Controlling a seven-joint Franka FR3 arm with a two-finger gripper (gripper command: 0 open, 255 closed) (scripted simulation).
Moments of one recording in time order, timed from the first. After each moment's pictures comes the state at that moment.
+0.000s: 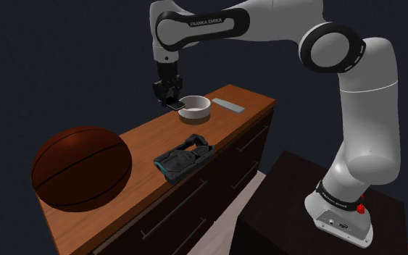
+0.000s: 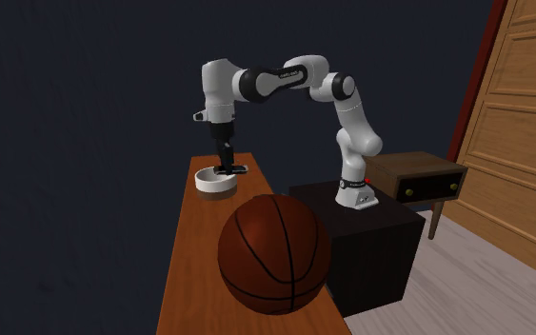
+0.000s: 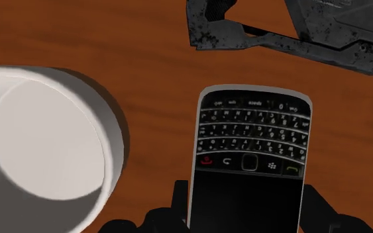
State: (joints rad) arm 0.08 0.45 0.24 -1.30 -0.04 1.73 0.20
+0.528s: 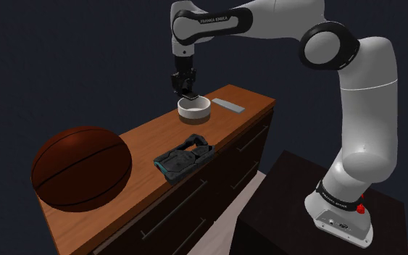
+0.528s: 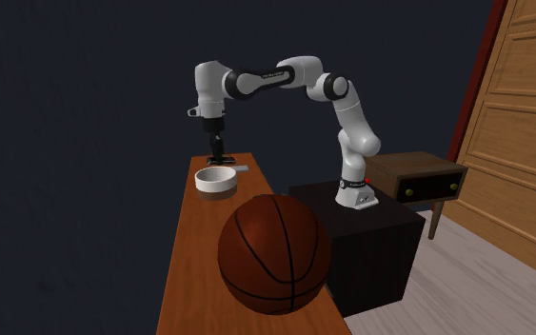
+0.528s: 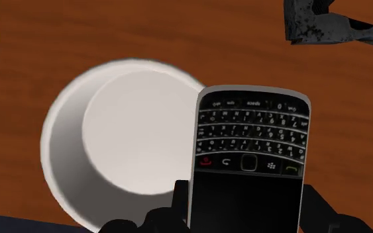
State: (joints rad) arm -0.04 0.45 0.19 -1.30 -0.03 1.72 0.03
